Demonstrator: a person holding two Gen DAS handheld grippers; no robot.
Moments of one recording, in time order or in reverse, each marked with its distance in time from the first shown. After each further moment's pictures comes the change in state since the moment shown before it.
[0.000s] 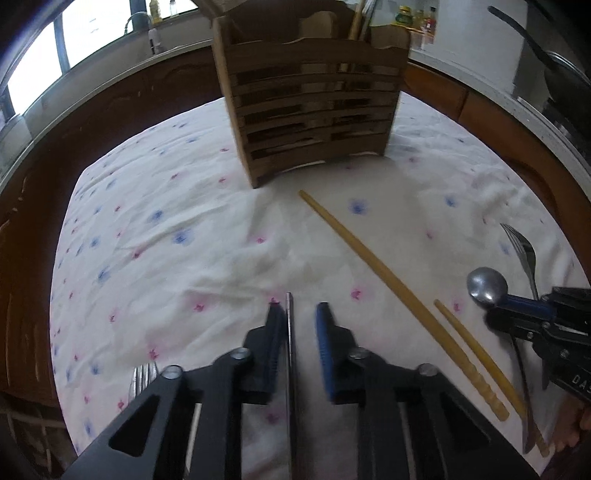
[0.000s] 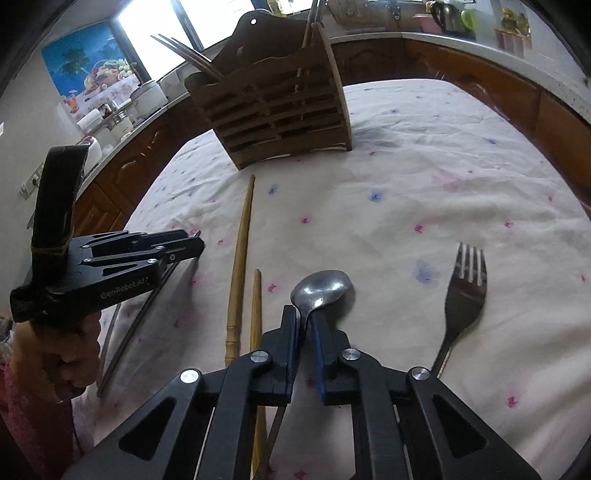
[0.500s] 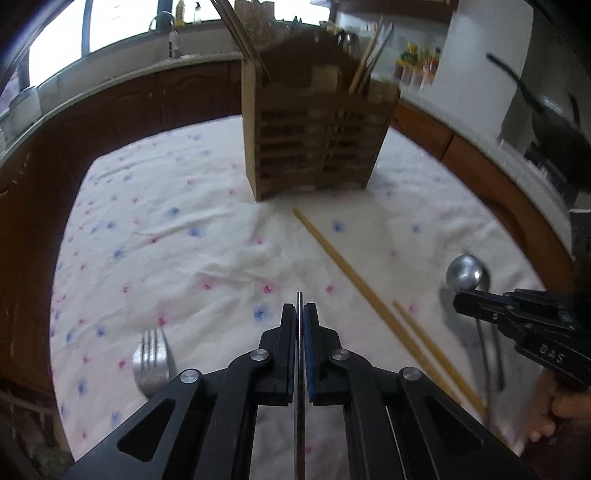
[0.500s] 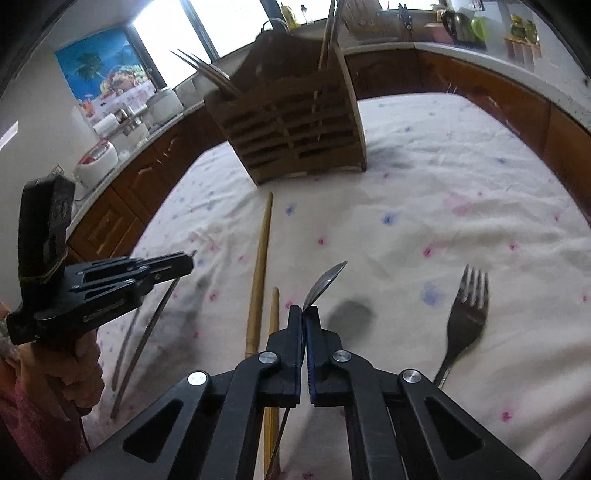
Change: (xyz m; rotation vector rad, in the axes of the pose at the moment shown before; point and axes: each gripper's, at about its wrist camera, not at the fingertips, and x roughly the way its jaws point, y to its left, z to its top) left arm -0.057 0.016 -0.024 -0.134 -0.124 -0.096; right arm -0.024 0.002 0.008 -0.013 -0.077 0.058
